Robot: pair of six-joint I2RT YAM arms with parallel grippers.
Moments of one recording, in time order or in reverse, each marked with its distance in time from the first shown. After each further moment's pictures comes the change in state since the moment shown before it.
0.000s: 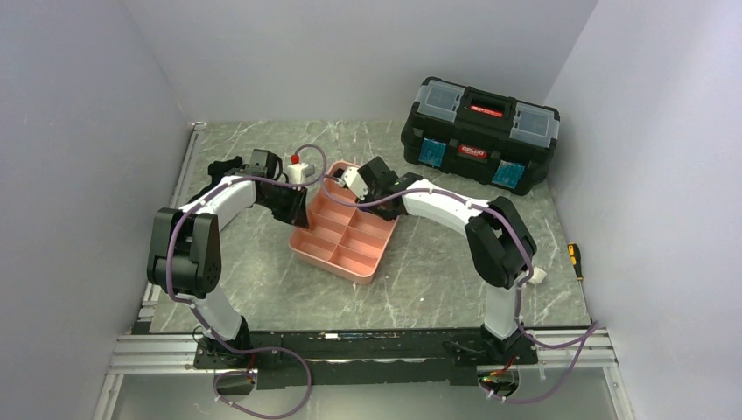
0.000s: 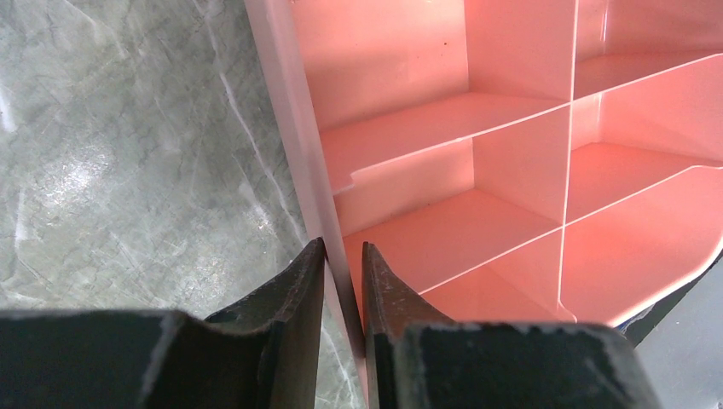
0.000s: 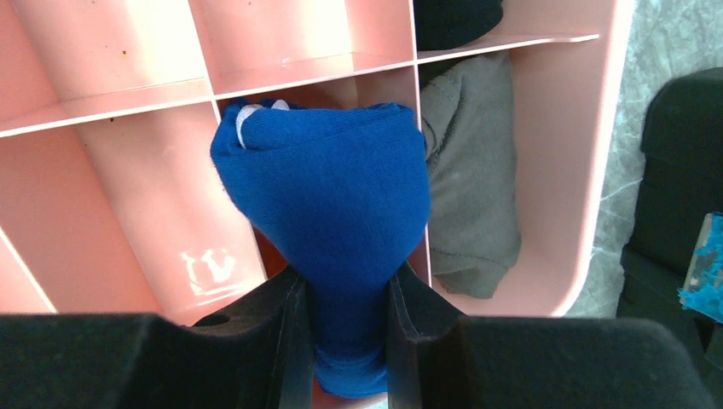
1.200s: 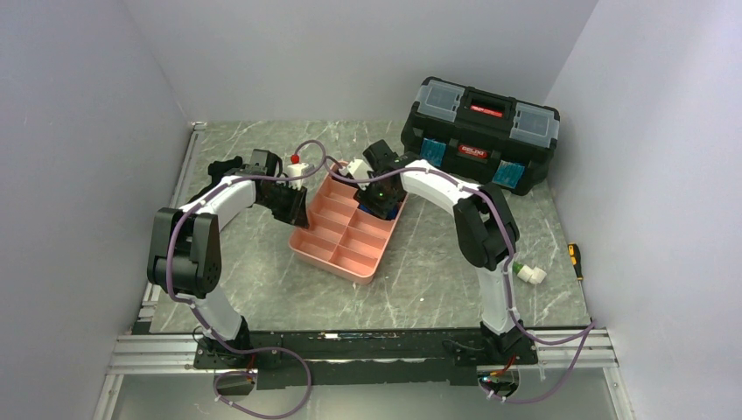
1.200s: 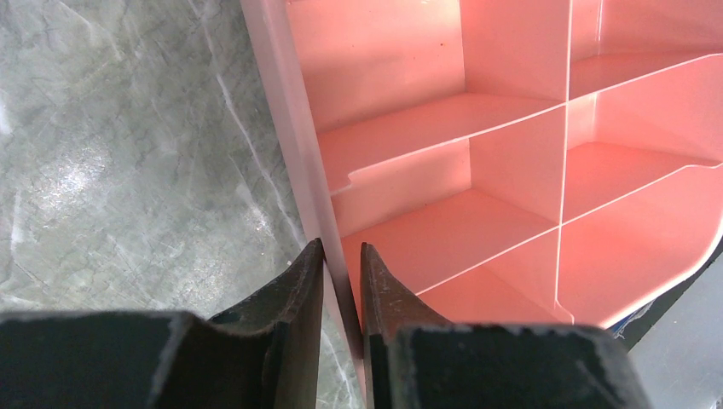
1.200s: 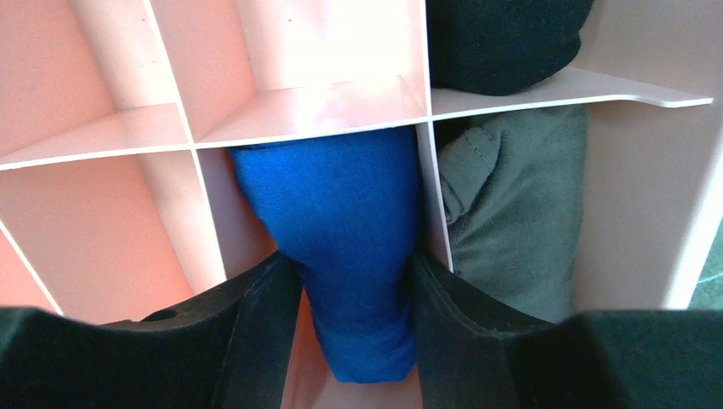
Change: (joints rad) left arm 0.000 0.002 0.000 -0.001 0.006 -0.001; right arm -0.113 0.194 0.246 -0.224 -0.288 0.014
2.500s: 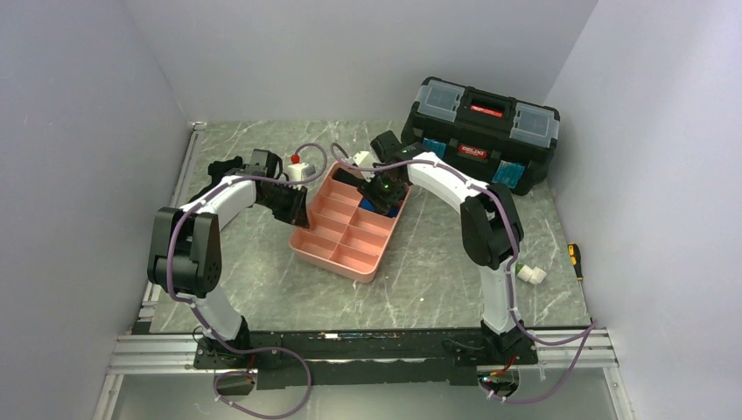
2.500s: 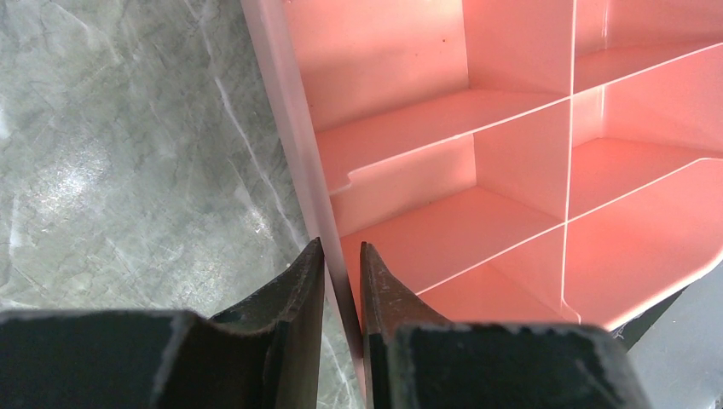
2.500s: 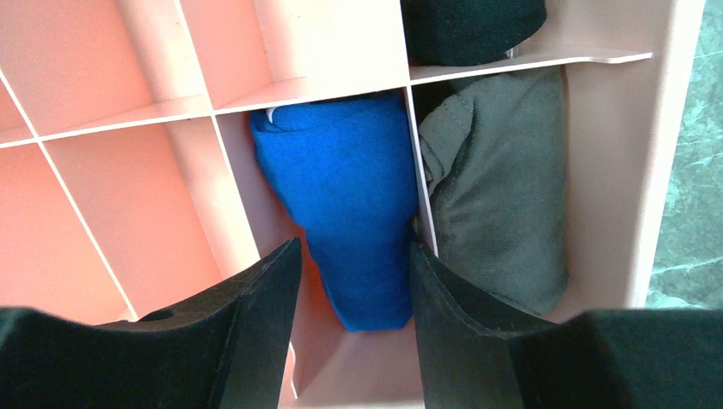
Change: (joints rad) left arm 0.001 0.002 0.001 0.005 0.006 0.000; right arm -0.039 -0.019 0.066 -0.087 -0.072 0.023
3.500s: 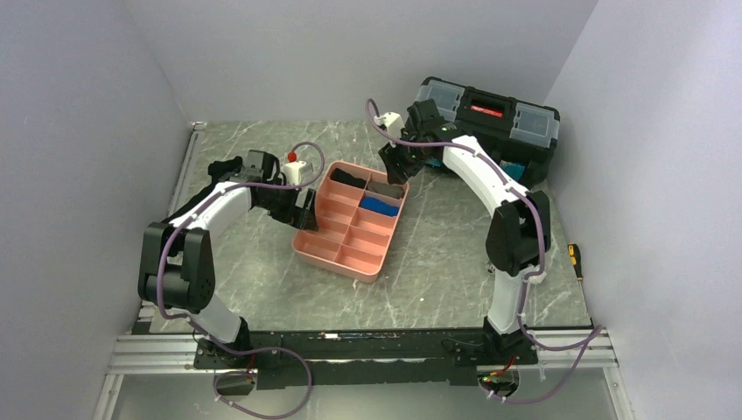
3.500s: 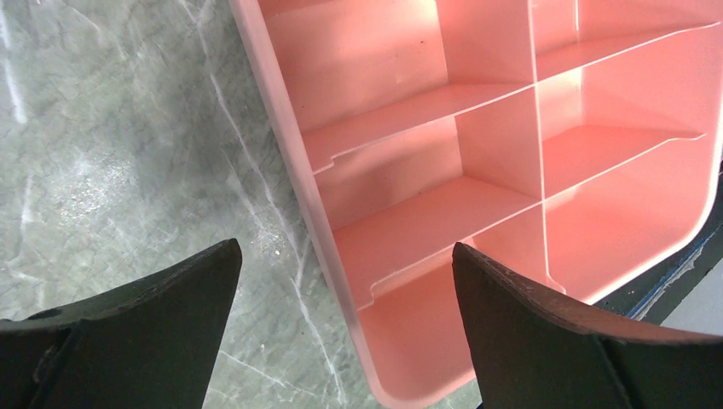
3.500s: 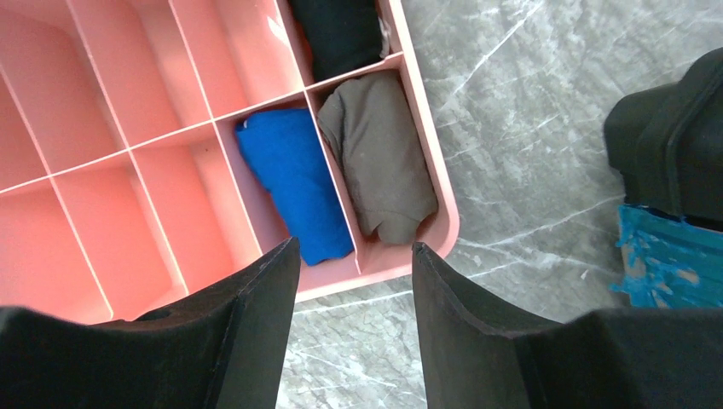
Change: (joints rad) left arm -0.008 -0.105 -0.049 0.028 -0.016 -0.031; right arm -0.158 -0.133 0.071 0.003 -0.162 0.019
